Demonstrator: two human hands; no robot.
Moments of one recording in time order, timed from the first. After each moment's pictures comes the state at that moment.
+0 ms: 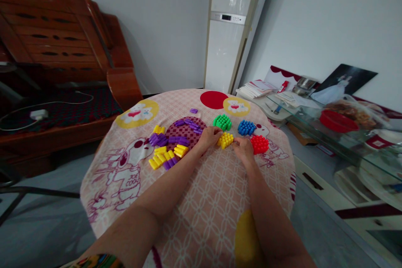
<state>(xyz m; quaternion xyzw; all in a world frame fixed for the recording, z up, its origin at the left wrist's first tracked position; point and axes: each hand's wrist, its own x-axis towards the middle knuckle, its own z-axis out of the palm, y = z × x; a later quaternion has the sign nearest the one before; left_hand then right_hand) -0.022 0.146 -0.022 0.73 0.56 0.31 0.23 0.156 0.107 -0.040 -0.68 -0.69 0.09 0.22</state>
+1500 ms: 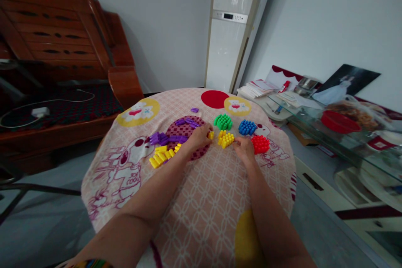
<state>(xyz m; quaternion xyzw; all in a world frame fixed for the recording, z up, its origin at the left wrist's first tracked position) -0.067 0.128 -0.007 0.78 0.55 0.24 0.18 0.157 0.105 -0.040 -0.69 -0.69 0.09 0.23</state>
